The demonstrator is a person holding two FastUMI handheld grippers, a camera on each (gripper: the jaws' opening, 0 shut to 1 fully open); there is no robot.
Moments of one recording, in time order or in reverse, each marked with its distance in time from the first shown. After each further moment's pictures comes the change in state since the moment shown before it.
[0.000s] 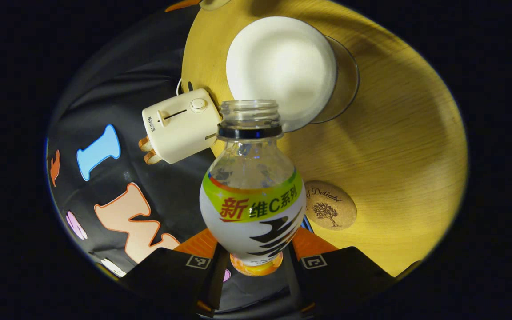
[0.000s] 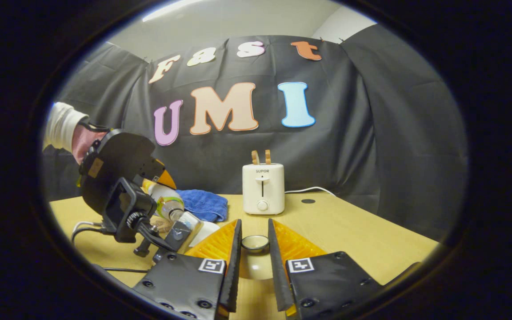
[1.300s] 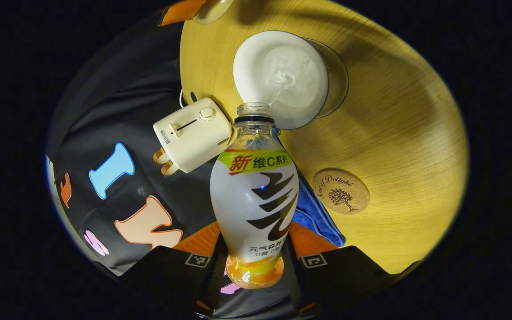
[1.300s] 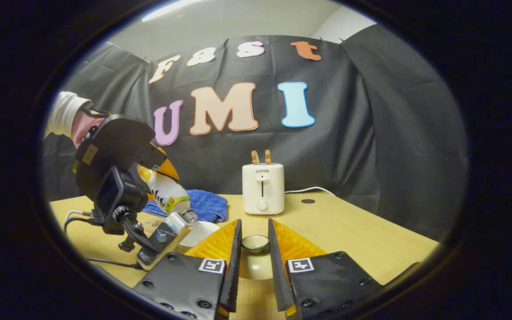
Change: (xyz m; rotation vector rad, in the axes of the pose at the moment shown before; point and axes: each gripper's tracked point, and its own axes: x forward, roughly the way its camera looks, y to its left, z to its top) left arm -0.018 0.029 -0.002 0.123 -0.010 0.087; right arm 0.000 0.000 0.000 -0.001 -0.002 0.000
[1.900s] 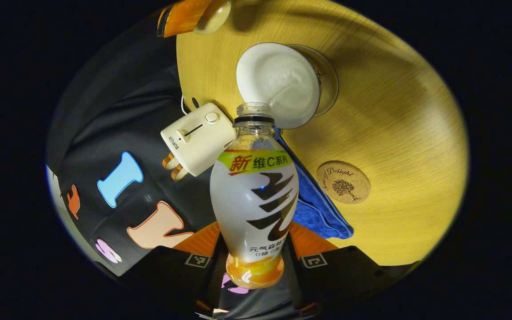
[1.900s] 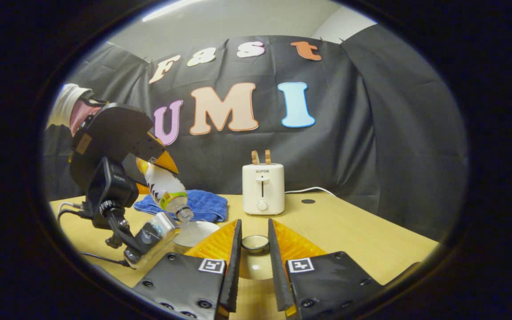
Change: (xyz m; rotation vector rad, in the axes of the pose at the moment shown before) left arm -0.017 0.012 -0.003 0.072 0.007 0.024; right arm 0.000 0.000 0.000 0.000 0.001 0.001
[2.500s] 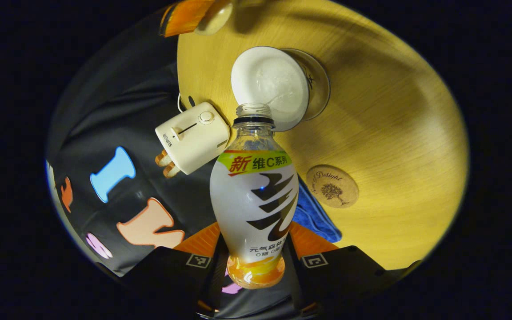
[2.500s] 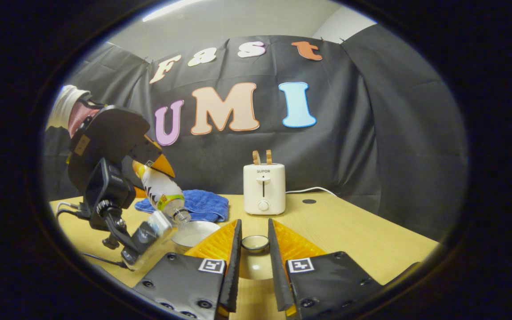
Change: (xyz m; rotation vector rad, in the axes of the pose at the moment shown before) left arm 0.000 -0.025 0.005 -0.130 -0.043 -0.068; right arm 0.001 0.001 0.000 0.000 0.001 0.006
